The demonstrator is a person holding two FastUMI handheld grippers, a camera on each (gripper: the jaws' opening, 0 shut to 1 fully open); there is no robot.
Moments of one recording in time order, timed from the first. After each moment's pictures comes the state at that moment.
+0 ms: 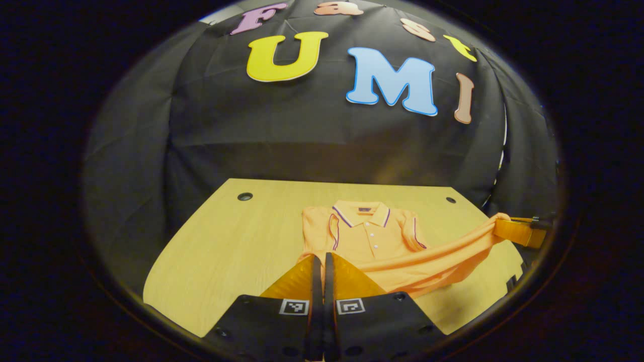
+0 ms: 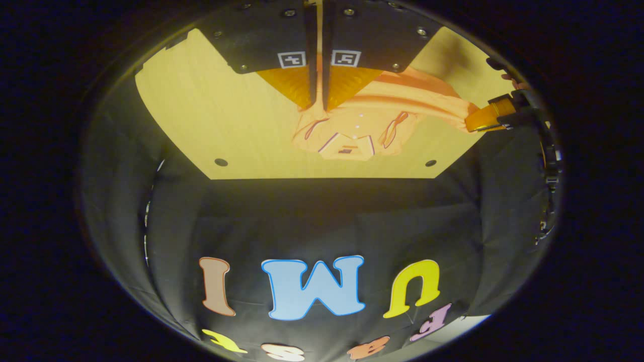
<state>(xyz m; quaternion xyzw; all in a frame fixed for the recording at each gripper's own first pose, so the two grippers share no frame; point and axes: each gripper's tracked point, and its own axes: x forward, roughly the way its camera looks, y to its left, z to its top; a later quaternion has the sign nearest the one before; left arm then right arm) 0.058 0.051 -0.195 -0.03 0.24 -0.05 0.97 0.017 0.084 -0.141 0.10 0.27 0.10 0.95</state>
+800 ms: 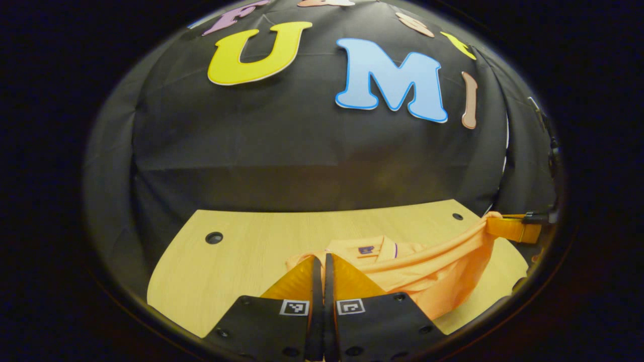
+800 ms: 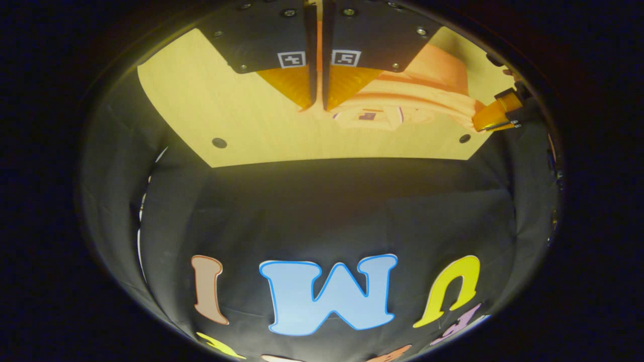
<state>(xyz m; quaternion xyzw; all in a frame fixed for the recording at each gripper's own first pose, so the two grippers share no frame) 0.242 0.036 -0.188 -0.02 0.22 -0.10 0.97 0.171 0.087 -0.153 0.10 0.28 0.04 0.95</state>
